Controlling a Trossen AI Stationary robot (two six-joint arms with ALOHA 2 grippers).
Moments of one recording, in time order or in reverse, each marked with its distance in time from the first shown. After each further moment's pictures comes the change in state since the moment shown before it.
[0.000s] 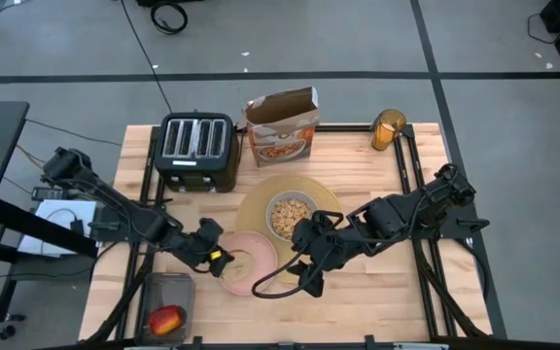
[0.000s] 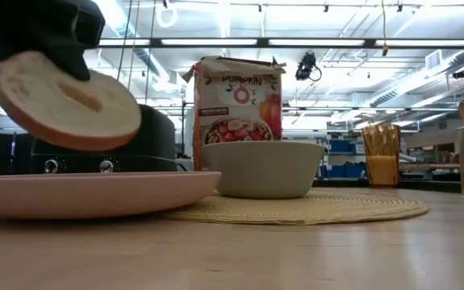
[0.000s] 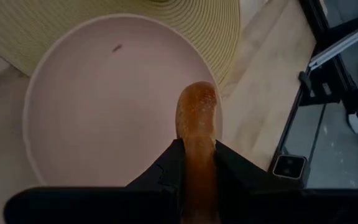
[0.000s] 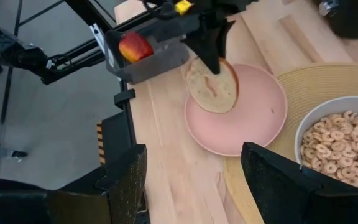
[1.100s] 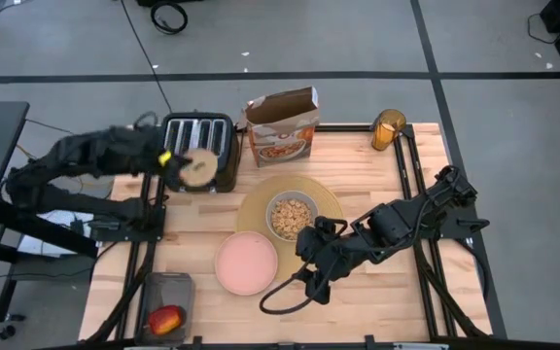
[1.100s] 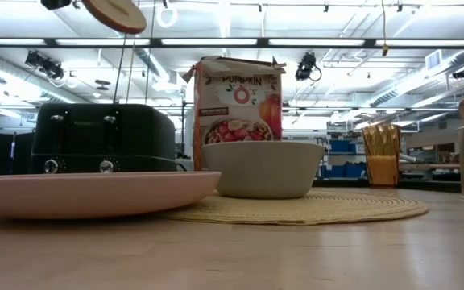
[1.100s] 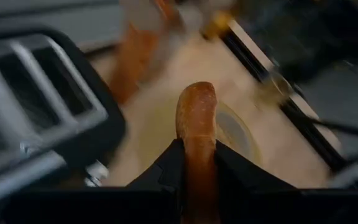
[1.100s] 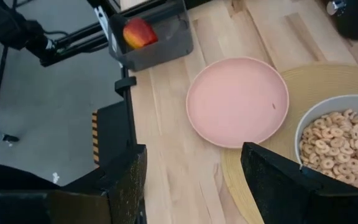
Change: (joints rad) left arm 0.661 -0.367 0.641 -0.863 0.050 0.548; right arm 0.039 0.000 0.000 -0.023 0.024 -0.035
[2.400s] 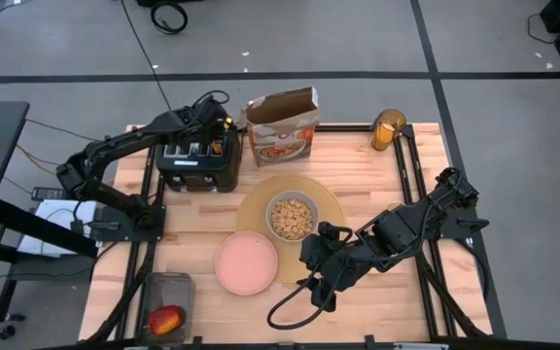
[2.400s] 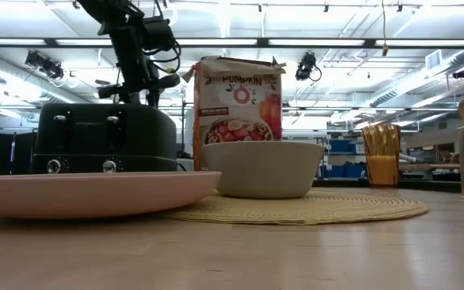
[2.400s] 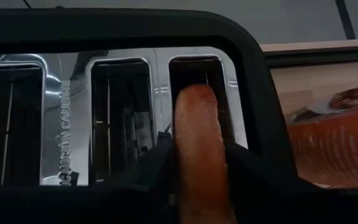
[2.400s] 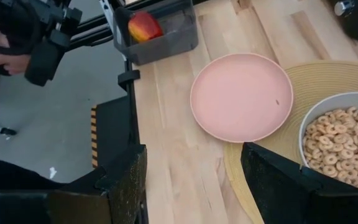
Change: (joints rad) left arm 0.577 0.592 -0.162 0.331 -0.055 0.056; right arm 0.044 0.001 0.000 -0.017 0.024 0.005
